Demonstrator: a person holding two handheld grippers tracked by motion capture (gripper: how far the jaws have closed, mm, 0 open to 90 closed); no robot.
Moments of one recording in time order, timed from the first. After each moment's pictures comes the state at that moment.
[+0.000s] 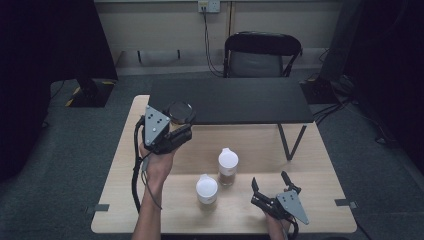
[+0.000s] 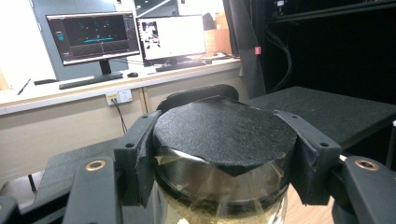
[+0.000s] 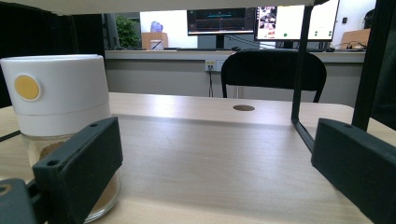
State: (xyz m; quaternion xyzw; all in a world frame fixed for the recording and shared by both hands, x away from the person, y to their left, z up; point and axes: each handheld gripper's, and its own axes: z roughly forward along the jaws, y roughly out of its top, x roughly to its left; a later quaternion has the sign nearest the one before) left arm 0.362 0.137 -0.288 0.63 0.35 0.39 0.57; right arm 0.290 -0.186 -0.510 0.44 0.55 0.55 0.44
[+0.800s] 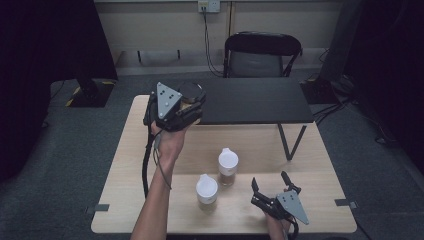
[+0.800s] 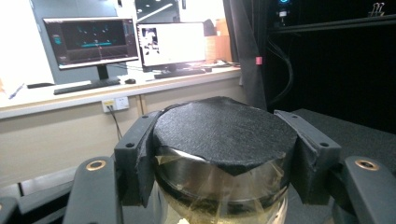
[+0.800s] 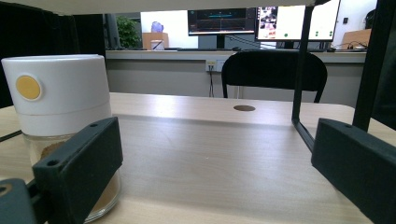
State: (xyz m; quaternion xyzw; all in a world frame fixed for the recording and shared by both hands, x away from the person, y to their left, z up) left arm 0.410 0.114 -0.269 0.63 0.35 0.38 0.58; right arm 0.290 -0.186 -0.510 0.44 0.55 0.55 0.44
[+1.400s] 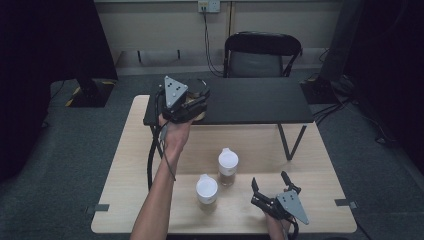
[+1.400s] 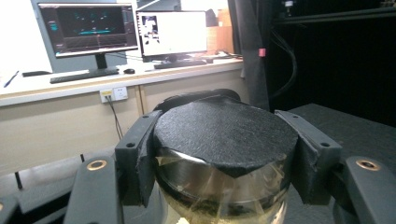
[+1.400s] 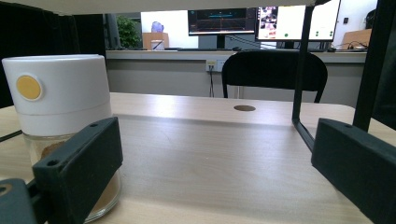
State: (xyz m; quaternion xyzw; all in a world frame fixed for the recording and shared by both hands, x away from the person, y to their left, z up) left arm 0.433 0.108 -0.279 0.63 0.37 0.37 0.58; right arm 0.290 -0.186 -0.510 0.44 0.55 0.55 0.44
